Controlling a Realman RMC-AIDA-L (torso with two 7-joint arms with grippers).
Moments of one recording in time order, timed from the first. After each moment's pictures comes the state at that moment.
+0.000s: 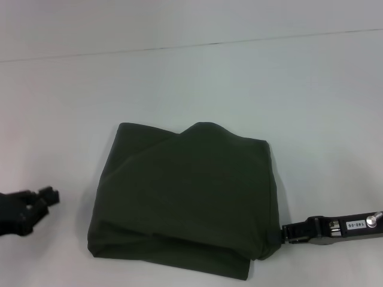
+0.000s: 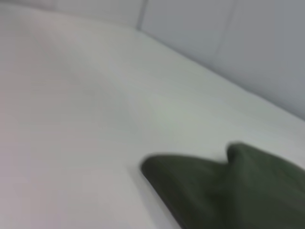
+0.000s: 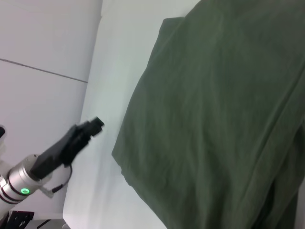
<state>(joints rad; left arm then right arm) -0.33 -2.16 0.37 0.74 2.21 1.53 -1.36 0.41 1.99 -0.70 -0.44 -2.17 -1.65 2.12</state>
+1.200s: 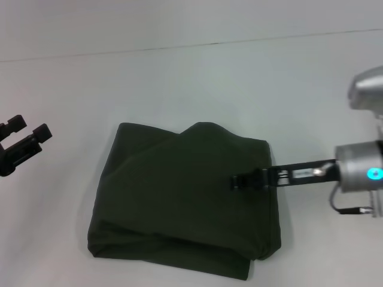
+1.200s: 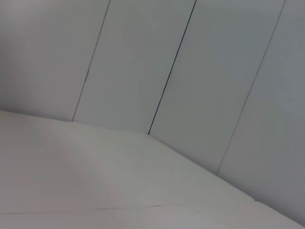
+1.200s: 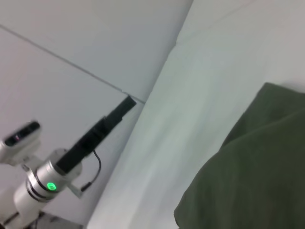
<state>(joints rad) -0.36 -2.16 0.33 0.73 1.92 1.57 -1.37 0.59 2.07 -0.62 -0.49 -2.17 -1.63 2.02</state>
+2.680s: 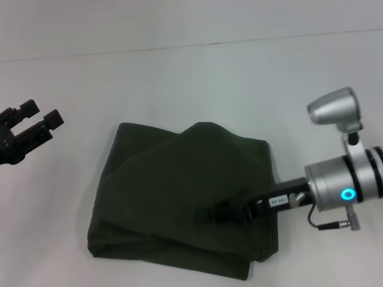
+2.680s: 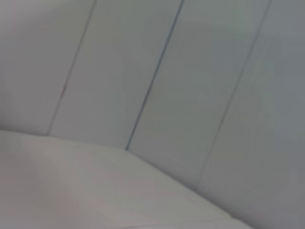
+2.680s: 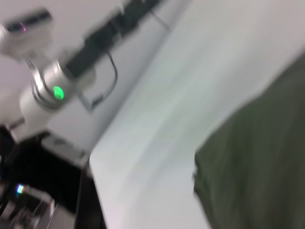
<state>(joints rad) -0.39 -2.16 0.32 0.70 1.89 1.62 -1.37 0.62 2.08 -0.86 -0.42 -2.07 -1.58 1.85</state>
